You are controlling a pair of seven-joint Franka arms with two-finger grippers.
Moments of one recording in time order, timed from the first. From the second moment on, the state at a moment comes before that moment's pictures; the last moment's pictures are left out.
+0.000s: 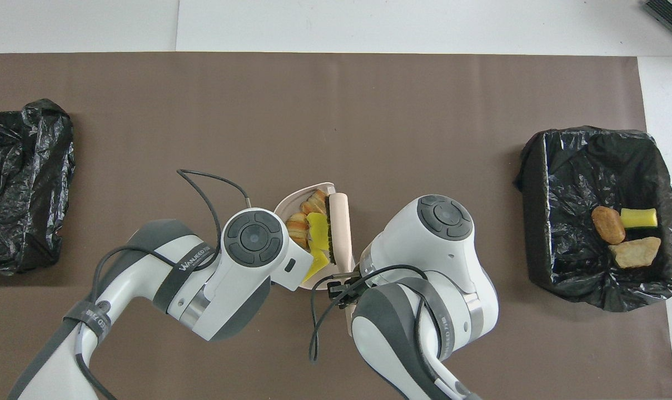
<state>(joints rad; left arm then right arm) -0.58 0.12 -0.03 -2.12 0.13 2.17 0.76 0.39 0.06 0.10 -1.97 0.25 1.77 0.25</state>
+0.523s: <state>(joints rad) -0.46 0.08 -0.03 -2.11 0.13 2.18 0.96 0.27 0.08 0.10 -1.96 0.06 1.73 0.24</state>
